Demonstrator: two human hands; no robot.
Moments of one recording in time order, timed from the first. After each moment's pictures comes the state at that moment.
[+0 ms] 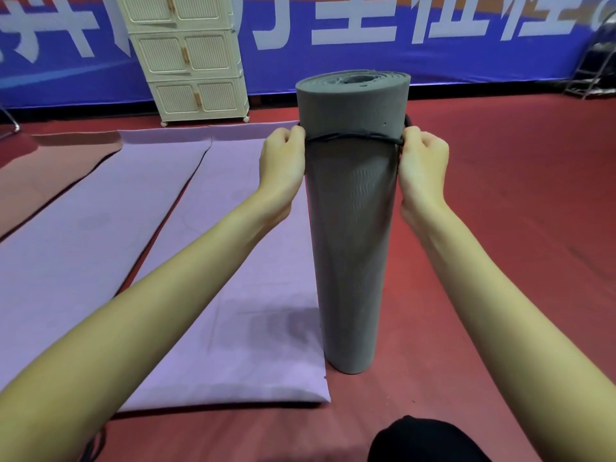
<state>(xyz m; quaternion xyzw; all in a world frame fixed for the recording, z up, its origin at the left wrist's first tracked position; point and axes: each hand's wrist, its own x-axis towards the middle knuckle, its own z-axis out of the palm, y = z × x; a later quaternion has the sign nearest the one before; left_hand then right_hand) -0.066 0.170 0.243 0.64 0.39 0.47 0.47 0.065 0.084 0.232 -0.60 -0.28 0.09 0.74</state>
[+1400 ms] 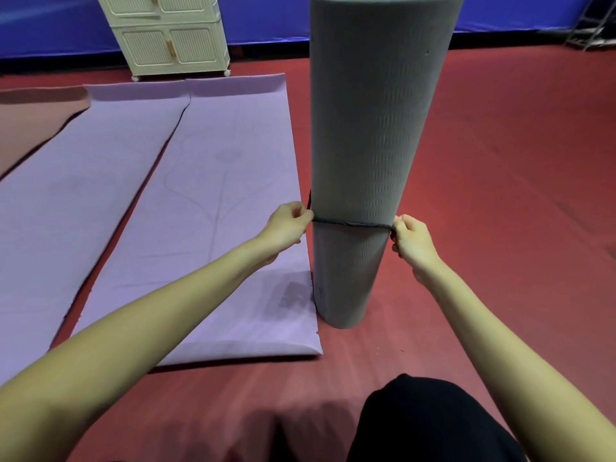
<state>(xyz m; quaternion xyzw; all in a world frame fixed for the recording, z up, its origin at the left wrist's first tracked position) -0.084 0.164 0.074 0.75 0.41 0.19 0.48 0.097 0.027 0.048 -0.77 -0.30 0.22 0.52</state>
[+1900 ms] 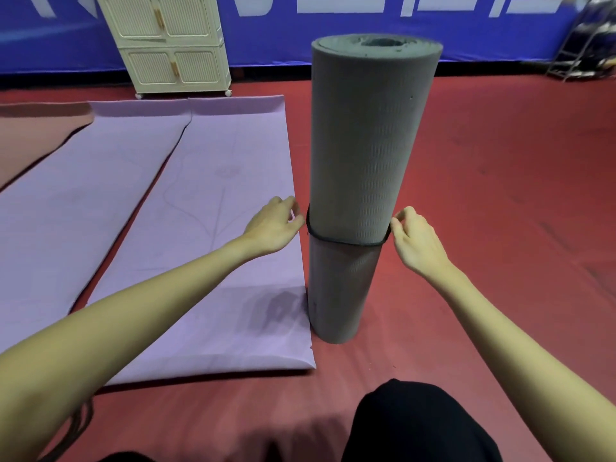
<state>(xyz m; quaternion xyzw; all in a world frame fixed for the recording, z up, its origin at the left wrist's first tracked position) -0.095 0.179 0.108 0.89 0.37 0.17 0.20 0.106 0.012 0.094 -0.85 -0.43 0.06 0.31</state>
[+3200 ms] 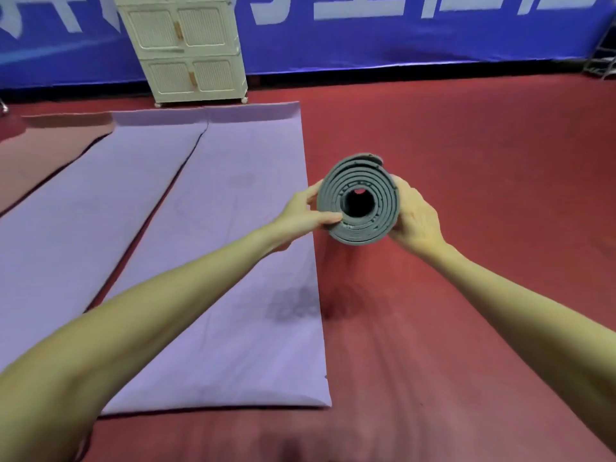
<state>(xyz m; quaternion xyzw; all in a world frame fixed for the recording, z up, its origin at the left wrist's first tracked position) -0.047 0.215 0.116 0.74 0.30 0.23 0.56 0.168 0.120 0.065 -0.74 -0.60 -0.12 0.29</state>
